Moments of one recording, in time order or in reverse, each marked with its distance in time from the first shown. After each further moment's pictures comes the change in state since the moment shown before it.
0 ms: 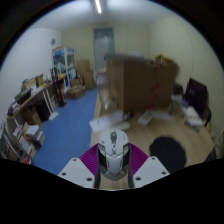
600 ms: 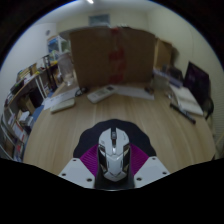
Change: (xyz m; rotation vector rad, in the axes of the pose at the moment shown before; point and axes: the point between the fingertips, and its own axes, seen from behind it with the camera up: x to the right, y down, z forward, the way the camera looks) arm 0.246 0.087 0.094 -0.179 -0.020 -0.011
